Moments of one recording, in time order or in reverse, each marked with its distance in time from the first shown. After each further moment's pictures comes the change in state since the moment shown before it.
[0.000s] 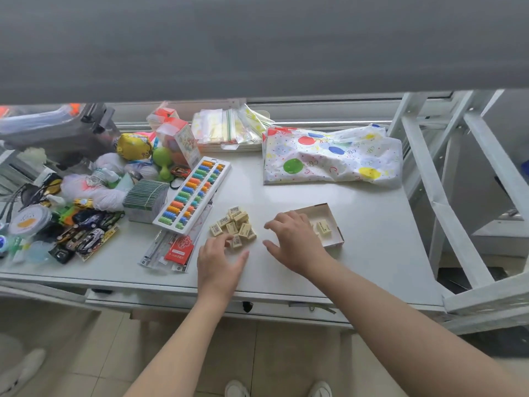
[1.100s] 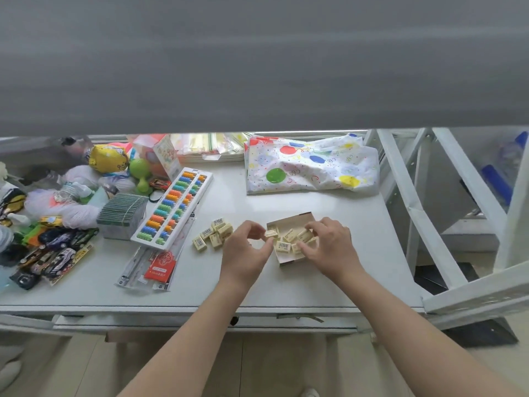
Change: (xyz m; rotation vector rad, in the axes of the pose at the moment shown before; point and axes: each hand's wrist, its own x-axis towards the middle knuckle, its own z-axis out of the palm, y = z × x) left_hand 0.021 0.084 0.017 -0.361 -0.139 0.100; right_hand -0.037 0.064 -0.026 0.077 0.122 0.449
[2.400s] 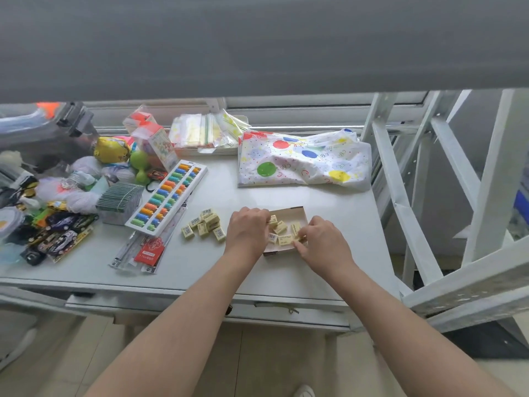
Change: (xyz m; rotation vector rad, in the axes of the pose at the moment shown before) left_hand 0.026 0.015 0.055 0.785 -0.055 0.253; right_hand -0.010 0.026 -0.026 -0.113 -0.155 -0.107
